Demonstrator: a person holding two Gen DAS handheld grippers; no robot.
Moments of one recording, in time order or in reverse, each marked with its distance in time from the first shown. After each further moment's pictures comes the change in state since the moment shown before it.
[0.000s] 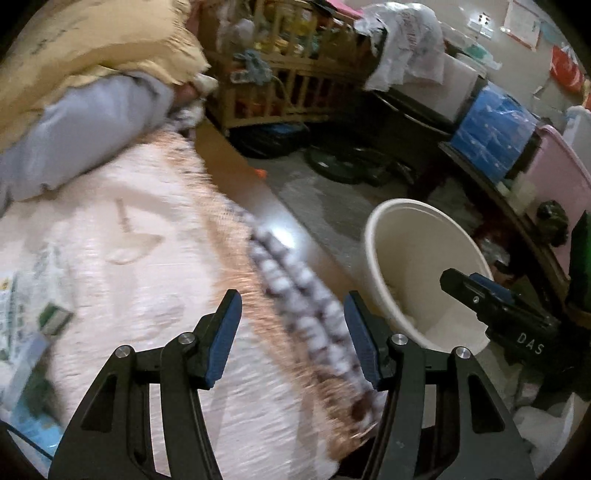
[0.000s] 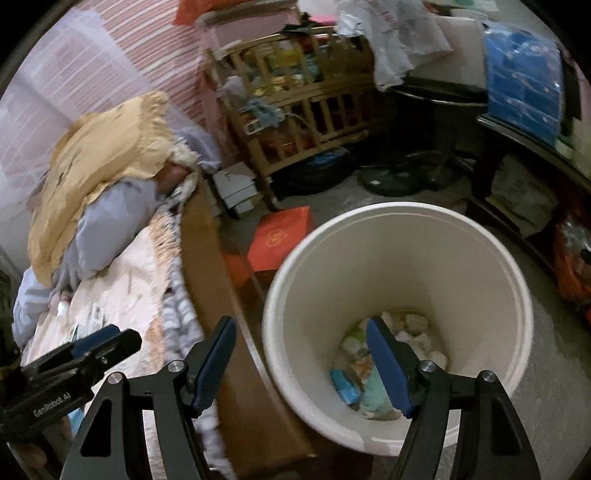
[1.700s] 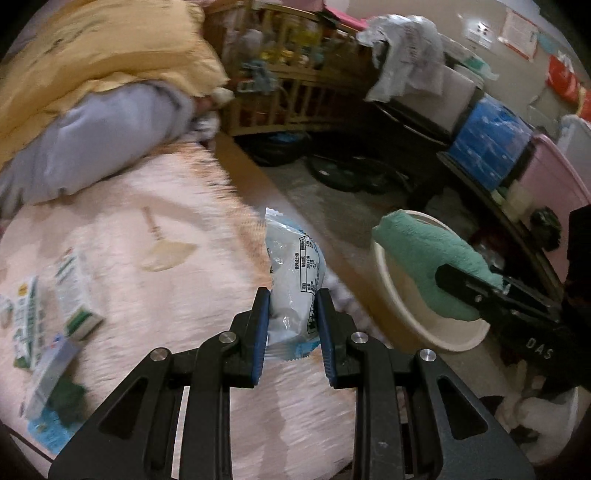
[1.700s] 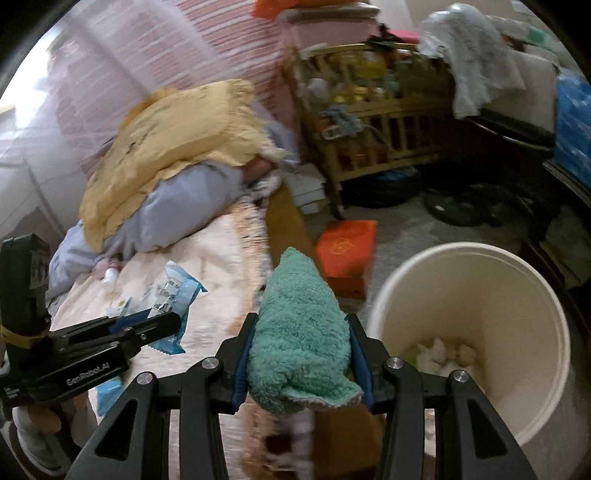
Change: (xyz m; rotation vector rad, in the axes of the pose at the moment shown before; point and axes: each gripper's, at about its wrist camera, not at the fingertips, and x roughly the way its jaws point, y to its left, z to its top) left arm -0.022 0.021 0.008 0.008 -0.011 -0.046; right arm -0.013 0.060 0.008 -0.159 -0.020 0.162
